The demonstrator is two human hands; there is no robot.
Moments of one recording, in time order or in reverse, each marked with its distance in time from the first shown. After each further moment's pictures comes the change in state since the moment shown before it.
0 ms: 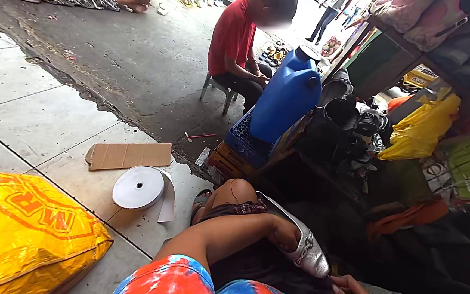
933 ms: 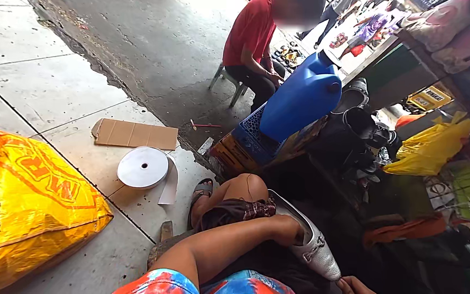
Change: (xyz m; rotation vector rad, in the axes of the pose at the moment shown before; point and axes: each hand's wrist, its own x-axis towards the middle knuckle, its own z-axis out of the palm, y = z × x) left_hand -0.032 -0.006 0.013 0.564 0.321 0.265; right_hand 0.006 0.006 -0.008 -0.198 0.008 -0.088
